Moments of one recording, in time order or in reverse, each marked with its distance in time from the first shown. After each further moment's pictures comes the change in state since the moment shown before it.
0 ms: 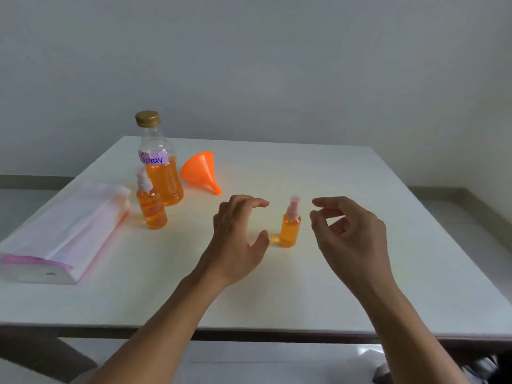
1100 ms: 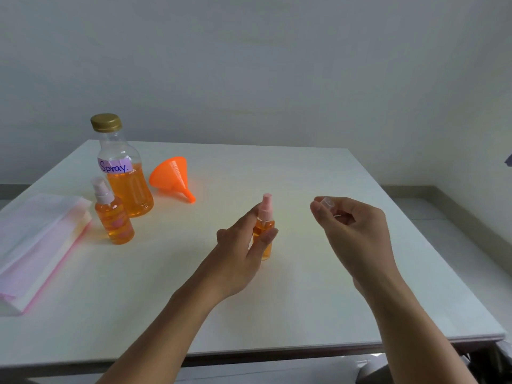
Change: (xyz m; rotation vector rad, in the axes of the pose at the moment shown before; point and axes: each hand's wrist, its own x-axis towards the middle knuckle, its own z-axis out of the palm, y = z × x) left_hand 0.016 0.017 0.029 -0.186 -0.292 -0.105; right_hand 0.028 0.012 -0.025 0.184 0.053 0.197
